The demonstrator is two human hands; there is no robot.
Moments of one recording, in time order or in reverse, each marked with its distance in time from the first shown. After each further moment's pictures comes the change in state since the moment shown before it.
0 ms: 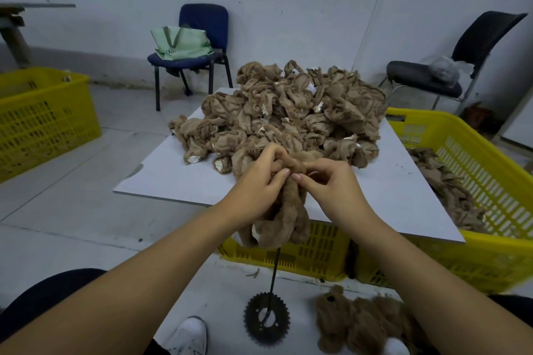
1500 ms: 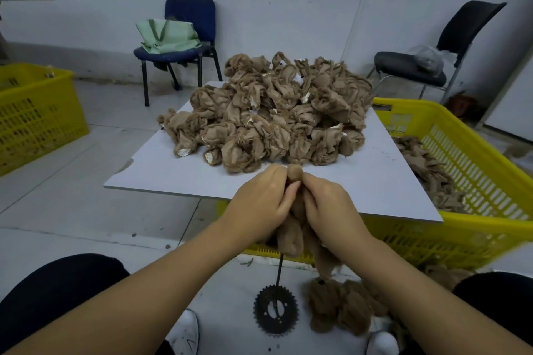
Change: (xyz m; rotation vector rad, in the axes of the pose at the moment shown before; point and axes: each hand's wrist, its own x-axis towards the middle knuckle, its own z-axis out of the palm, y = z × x) left_hand -0.032 0.019 0.036 0.554 0.000 0.154; right_hand -0.052 0.006 -0.004 -0.540 -0.019 -0.177
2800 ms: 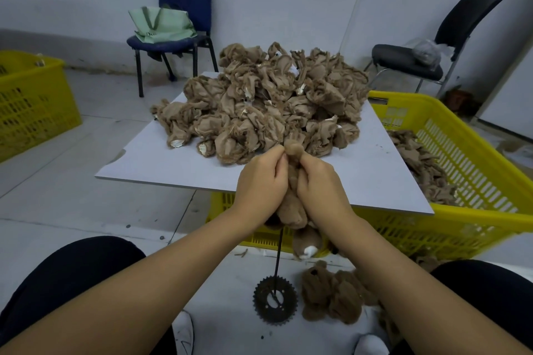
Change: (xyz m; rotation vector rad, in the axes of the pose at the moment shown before) left_hand 0.020 0.007 0.023 -0.329 0.252 -0.235; right_hand 0.019 0.005 0.007 0.060 0.081 0.140
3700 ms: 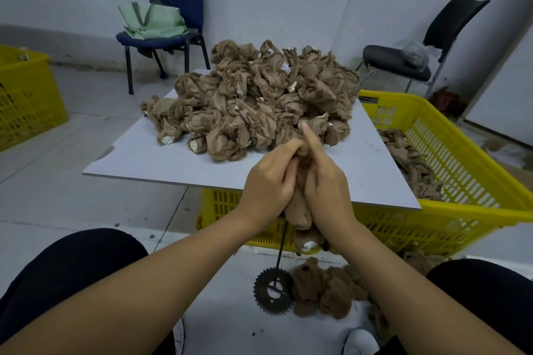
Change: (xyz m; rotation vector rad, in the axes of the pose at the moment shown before) left_hand -0.010 0.008 0.019 -0.041 0.095 0.404; right_hand -0.017 0.021 -0.006 0.132 0.179 -0.149
